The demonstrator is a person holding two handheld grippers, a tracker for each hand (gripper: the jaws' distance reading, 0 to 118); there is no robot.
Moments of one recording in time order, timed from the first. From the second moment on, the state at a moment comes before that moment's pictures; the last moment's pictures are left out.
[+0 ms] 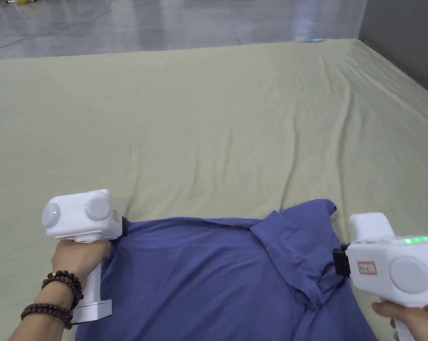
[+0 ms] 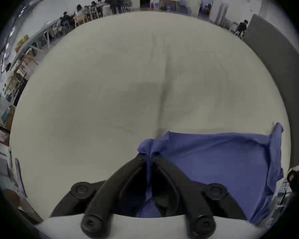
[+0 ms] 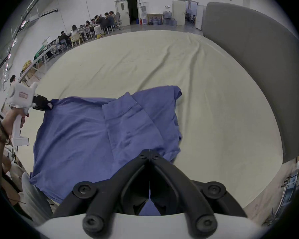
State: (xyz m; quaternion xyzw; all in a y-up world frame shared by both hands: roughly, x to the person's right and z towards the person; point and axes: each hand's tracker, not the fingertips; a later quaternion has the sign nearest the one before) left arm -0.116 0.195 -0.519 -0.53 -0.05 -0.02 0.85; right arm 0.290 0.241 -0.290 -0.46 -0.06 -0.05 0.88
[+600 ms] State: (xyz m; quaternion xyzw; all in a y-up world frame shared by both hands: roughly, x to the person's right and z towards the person) left arm -0.123 0.228 -0.511 -0.49 -0.10 -0.03 0.87; right arm 0.375 0.180 -0.506 -0.58 -0.09 -0.11 0.80
